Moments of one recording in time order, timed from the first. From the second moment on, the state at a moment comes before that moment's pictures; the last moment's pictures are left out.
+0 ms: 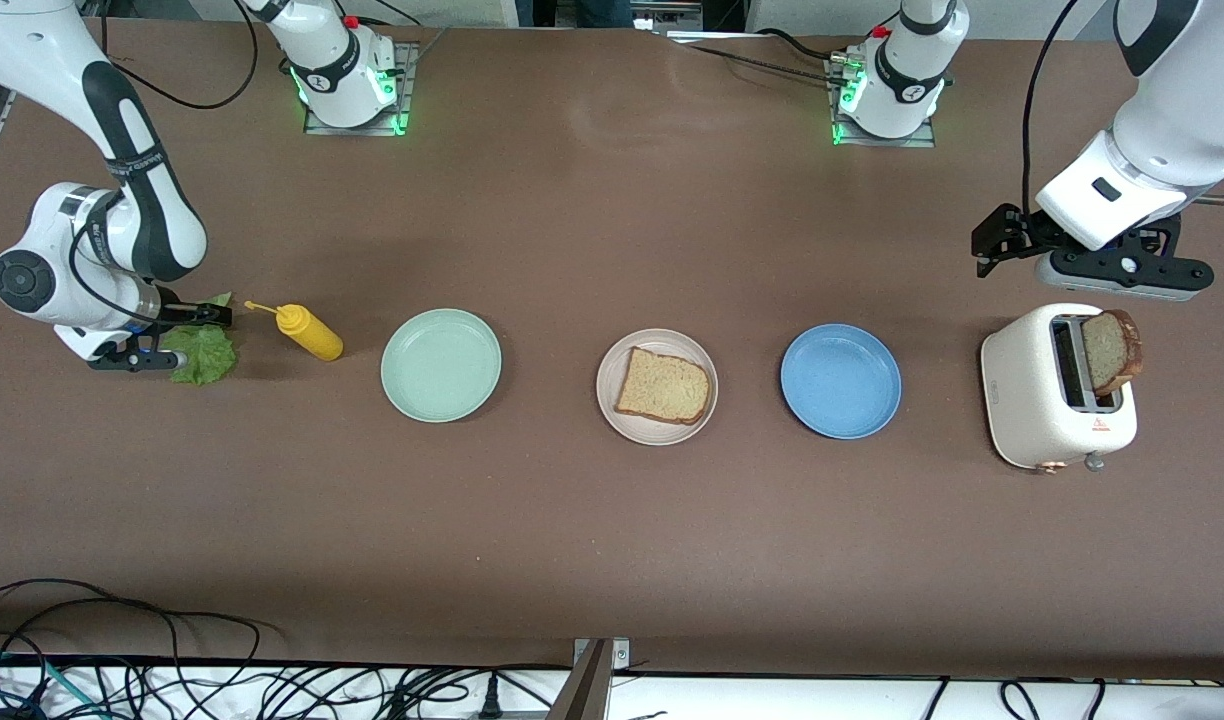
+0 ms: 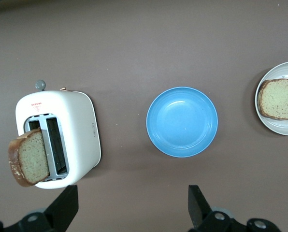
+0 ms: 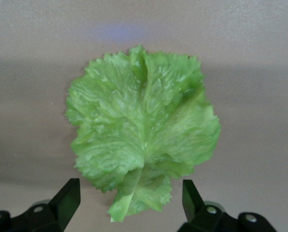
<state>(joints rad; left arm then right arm) -0.05 -0.02 -0.10 -1.73 0.07 1.73 0.01 -0.14 0.42 -0.15 -2.15 -0.14 2.35 -0.20</state>
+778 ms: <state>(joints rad) -0.05 -0.02 -0.09 -1.73 0.07 1.73 -0.01 -0.14 0.42 -0.15 -2.14 -0.14 2.35 -0.20</state>
